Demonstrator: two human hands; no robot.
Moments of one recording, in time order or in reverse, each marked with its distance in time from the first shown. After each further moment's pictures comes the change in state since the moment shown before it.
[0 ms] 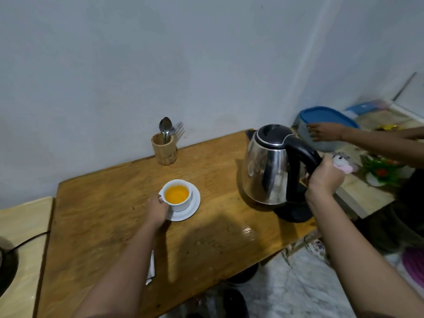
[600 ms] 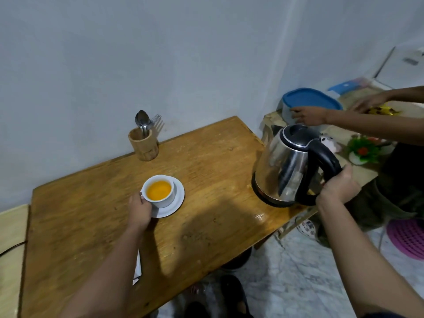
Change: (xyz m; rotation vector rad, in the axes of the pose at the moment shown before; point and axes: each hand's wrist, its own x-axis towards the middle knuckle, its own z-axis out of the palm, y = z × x) left_hand -0.004 -0.005 0.010 0.002 0.067 0.031; right_hand 0.048 0.029 -0.060 0.182 0.248 0.064
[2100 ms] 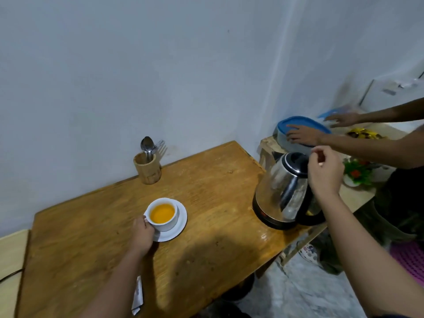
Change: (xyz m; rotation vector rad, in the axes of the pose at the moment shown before) left_hand 0.001 -0.005 -0.004 0.007 -0.078 0.069; right_hand 0.005 -0.032 0.034 -0.599 -0.429 -0.778
